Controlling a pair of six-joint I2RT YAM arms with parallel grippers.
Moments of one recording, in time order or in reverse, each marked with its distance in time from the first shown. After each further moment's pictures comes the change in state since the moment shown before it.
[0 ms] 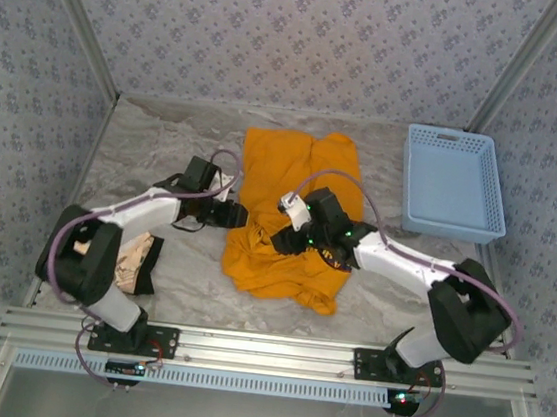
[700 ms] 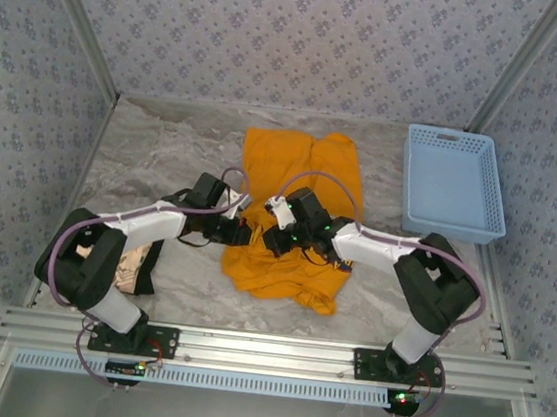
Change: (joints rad) left arm -0.091 0.010 -0.109 0.086 0.082 -0.029; right arm 0.033 0.141 0.048 0.051 -0.069 0.137
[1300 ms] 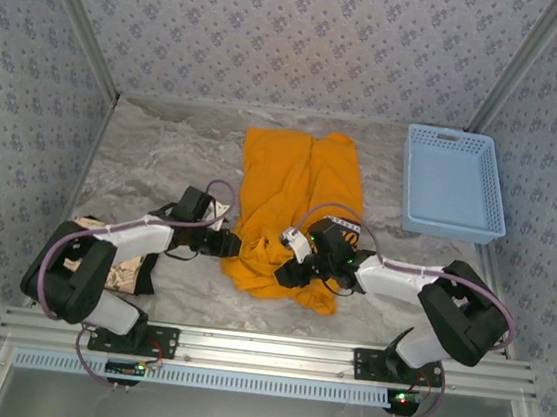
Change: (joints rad) left arm 0.050 -0.108 -0.153 0.053 -0.031 -0.014; right arm 0.006 -0.208 -0.345 0.140 -0.117 -0.083
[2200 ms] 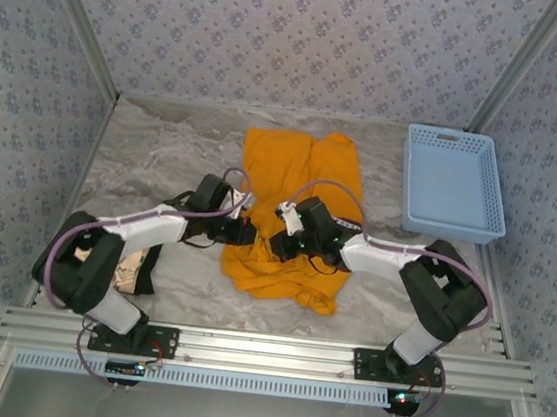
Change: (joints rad) left arm -0.084 0.059 0.138 0.026 0.017 -0.072; right arm -0.026 0.152 0.211 -0.008 0.149 0.166
